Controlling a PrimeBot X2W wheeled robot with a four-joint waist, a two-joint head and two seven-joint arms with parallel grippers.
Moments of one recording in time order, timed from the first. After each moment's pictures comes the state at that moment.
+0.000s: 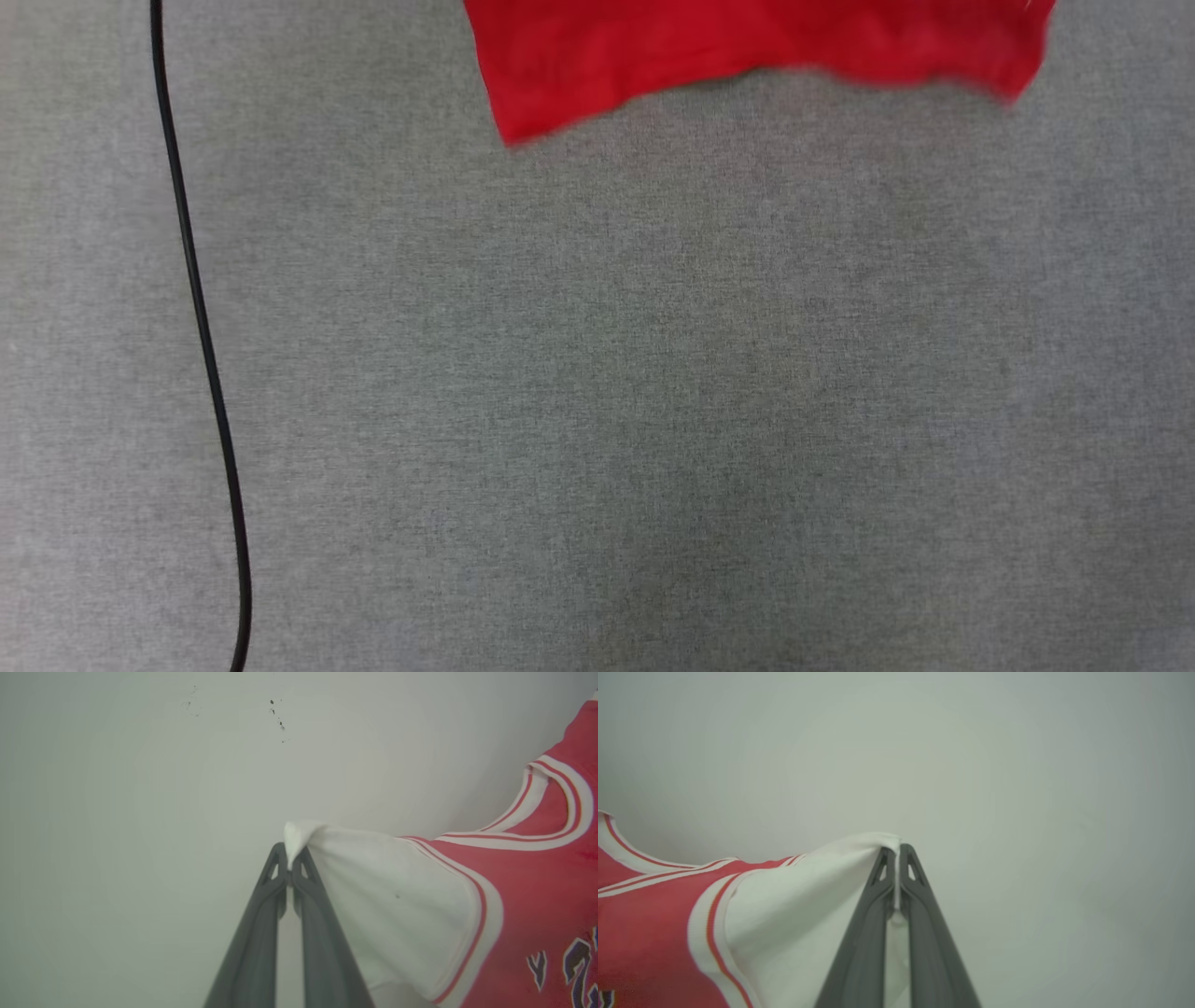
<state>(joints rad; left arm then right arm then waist) -1.75 0.57 -0.84 0.72 -0.64 -0.07 -0.11 -1.77 -0.51 0.49 0.87 0.27 0.13 -0.04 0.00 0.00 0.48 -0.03</state>
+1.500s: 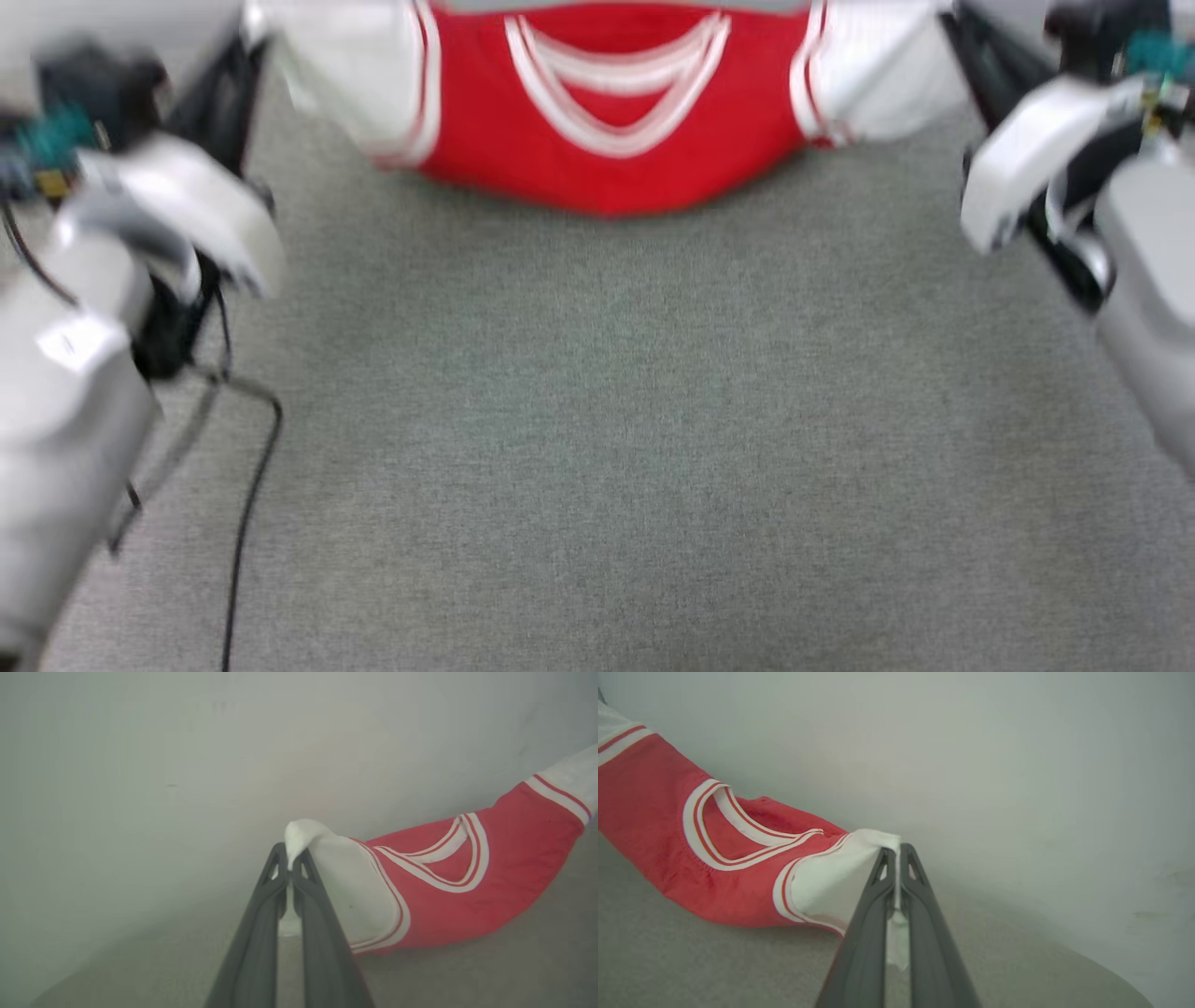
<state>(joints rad) -1.01 0.61 -0.71 0.59 -0.70 -0.05 -0.26 -1.17 -0.37 0.74 0.95 0.53 0.13 -0.26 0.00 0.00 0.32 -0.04</state>
